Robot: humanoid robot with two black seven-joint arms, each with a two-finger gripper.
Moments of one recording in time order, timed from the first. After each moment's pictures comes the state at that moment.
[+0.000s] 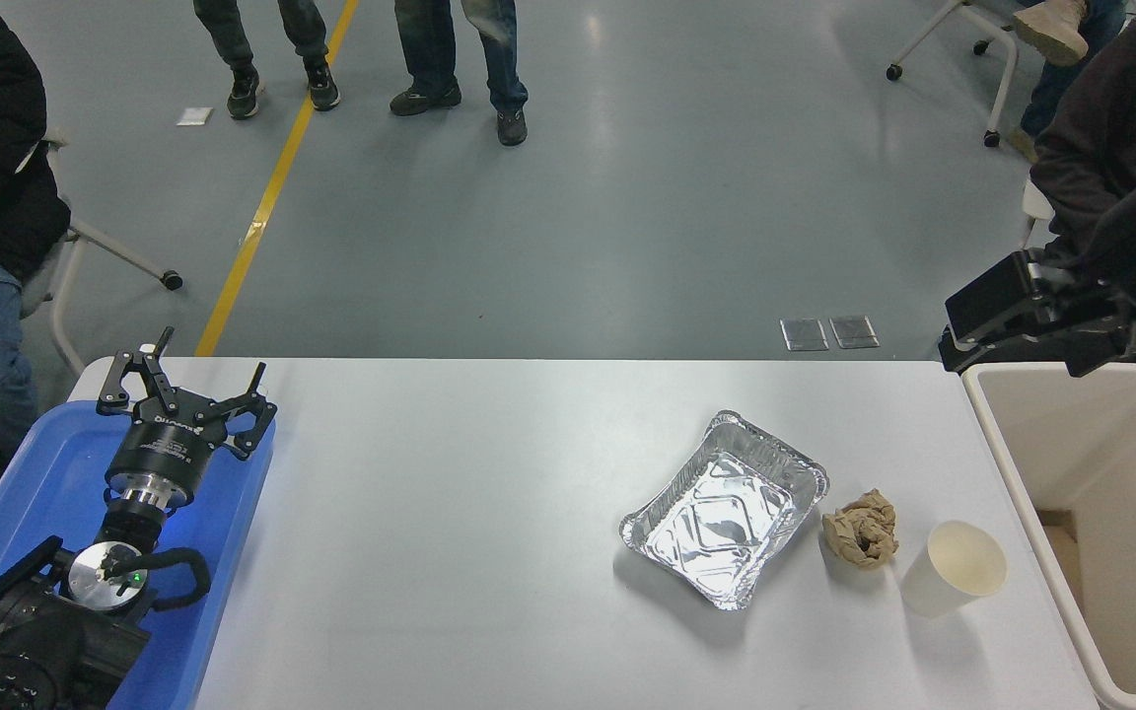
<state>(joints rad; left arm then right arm) -0.54 0.22 -1.14 -0.30 -0.10 -0.79 -0.17 2.49 -0.48 -1.52 1.56 -0.43 0.76 0.18</state>
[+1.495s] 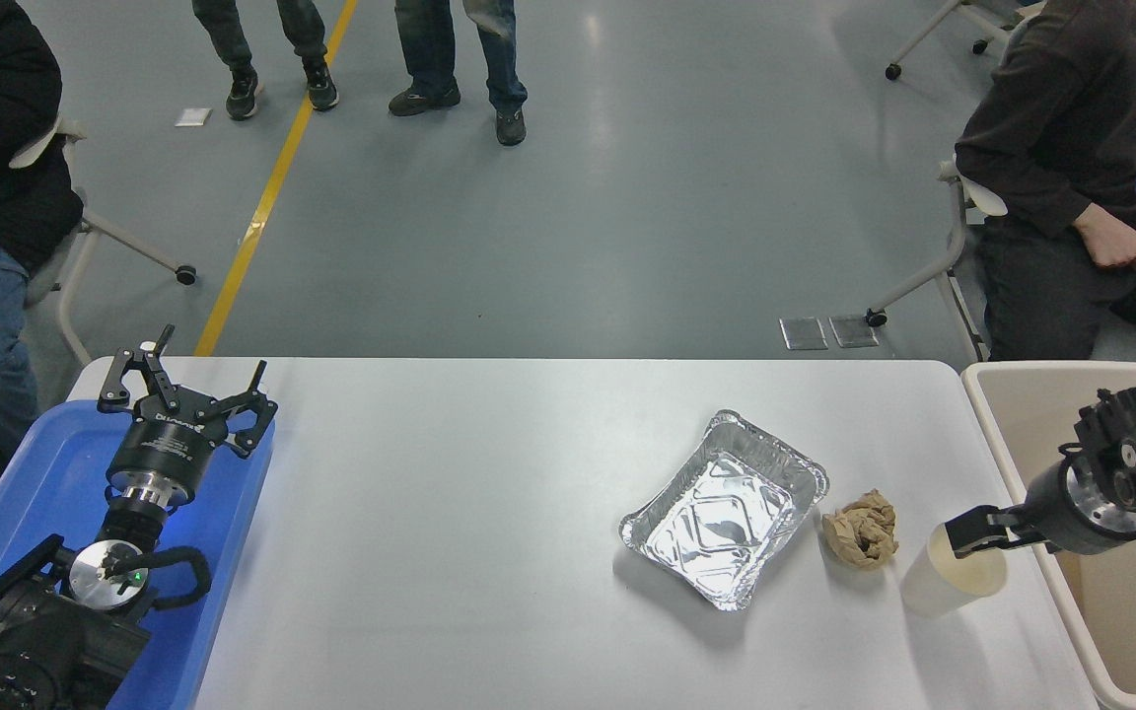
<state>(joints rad) -0.54 0.22 -1.14 -0.30 -0.10 -0.79 -0.17 1.43 -0.52 -1.27 1.08 -0.59 0.27 0.18</state>
